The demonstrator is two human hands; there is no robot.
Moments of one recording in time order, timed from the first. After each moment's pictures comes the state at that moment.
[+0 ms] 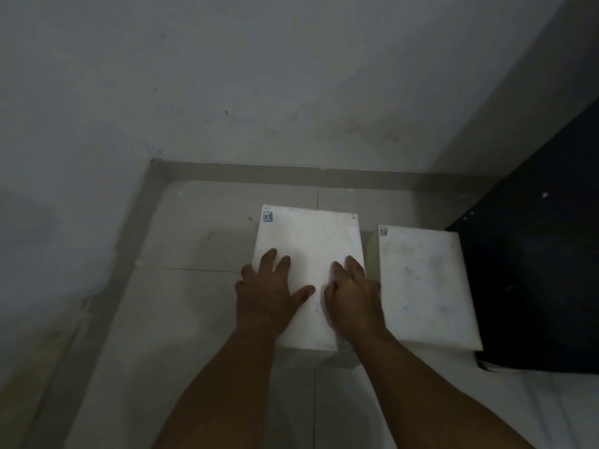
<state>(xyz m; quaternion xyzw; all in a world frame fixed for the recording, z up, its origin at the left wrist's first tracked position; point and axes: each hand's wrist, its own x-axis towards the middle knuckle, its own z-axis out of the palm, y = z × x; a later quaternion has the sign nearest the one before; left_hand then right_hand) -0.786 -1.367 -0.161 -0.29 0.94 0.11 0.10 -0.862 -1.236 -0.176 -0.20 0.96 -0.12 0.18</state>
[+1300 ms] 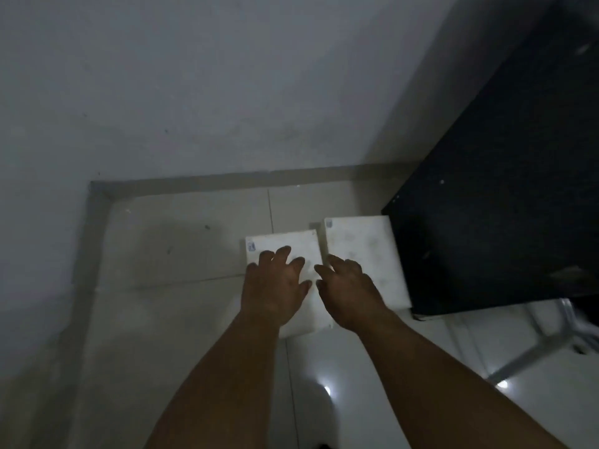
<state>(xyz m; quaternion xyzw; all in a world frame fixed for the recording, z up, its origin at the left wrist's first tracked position) -0.822 -1.322 -0.038 -0.08 0.98 0.08 0.14 -0.869 -1.176 -0.042 -0.26 0.94 -0.04 0.23</state>
